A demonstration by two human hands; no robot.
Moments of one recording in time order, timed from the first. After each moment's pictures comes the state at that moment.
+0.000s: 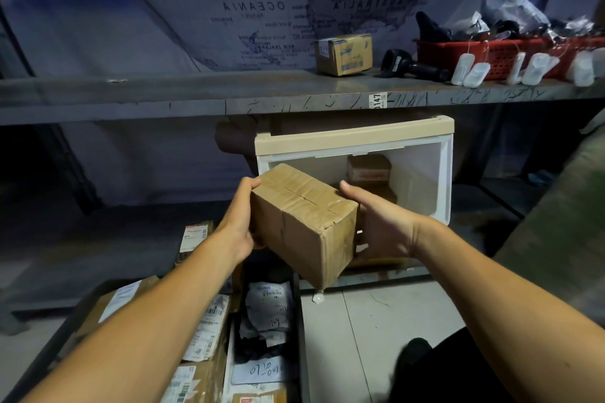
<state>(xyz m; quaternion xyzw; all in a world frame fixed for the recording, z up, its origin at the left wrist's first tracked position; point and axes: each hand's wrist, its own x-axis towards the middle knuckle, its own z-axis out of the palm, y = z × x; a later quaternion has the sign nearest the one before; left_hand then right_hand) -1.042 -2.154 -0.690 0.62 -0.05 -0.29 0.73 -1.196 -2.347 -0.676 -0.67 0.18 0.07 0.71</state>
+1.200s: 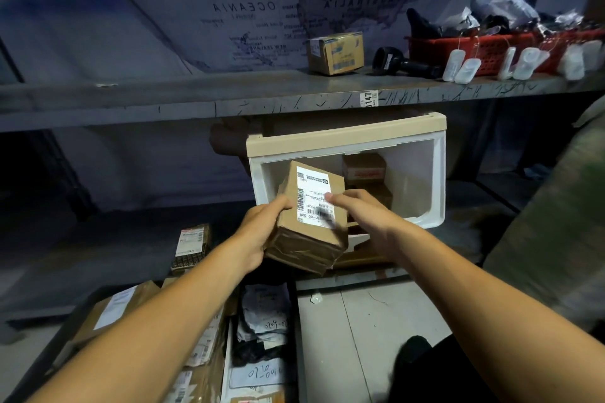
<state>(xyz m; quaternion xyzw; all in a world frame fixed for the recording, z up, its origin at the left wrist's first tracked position) -1.065 -2.176 -0.697 0.69 -0.13 -0.31 0.65 -1.181 -2.343 -0.688 -0.74 0.28 -0.07 0.61</state>
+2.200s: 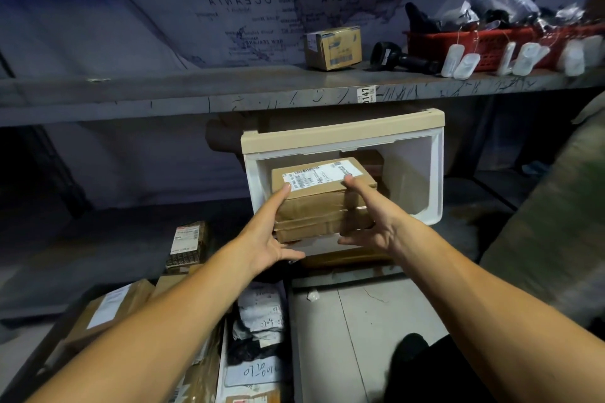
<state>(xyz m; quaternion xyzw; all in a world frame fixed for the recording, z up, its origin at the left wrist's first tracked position) -1.070 -2.190 -0.705 0.57 -0.03 -0.40 0.72 -1.185 -2.350 -0.687 -0.51 0.36 -0.12 0.77</state>
